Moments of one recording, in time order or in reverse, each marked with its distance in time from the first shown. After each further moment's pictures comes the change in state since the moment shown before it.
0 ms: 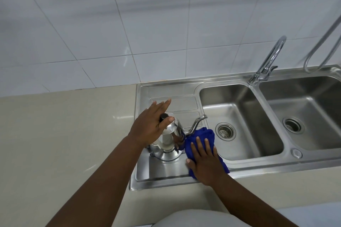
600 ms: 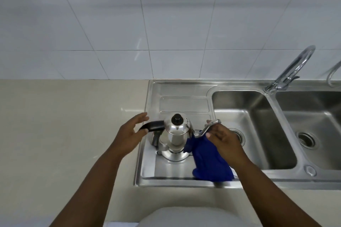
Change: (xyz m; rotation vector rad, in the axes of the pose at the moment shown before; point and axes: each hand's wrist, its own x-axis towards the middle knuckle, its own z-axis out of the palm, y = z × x) left_hand -0.067 -0.062 -0.016 -0.525 0.213 -0.305; right_hand 0.011 0.006 -0.107 1.129 0.243 0.007
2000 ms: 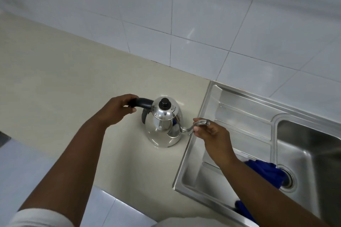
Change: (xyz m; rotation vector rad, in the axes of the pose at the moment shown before) left_hand -0.006 -0.101 -0.207 0.108 0.173 -0.201; right_hand 0.052 -0.074 0.206 0.231 -0.294 -0.095
